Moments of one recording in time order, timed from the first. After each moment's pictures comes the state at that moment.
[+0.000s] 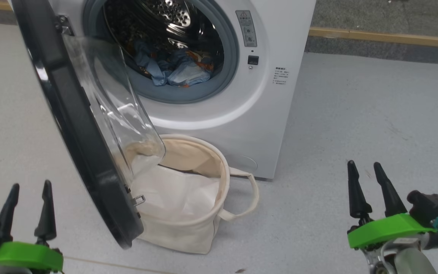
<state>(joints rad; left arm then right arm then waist) -0.16 0.29 0.10 0.35 -0.34 -0.12 -0.25 -0.15 -0.07 0.02 0.27 0.36 0.13 -0.25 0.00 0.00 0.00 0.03</state>
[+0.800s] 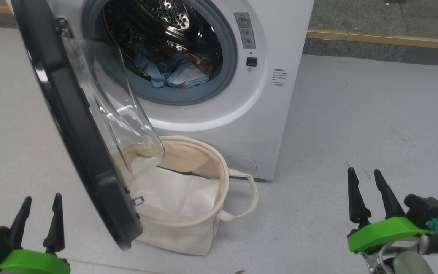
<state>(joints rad) -0.13 0.30 0.04 0.39 -0.39 -0.12 -0.24 -0.16 -0.07 0.00 0.35 0.33 0.13 -0.25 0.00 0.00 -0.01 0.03</state>
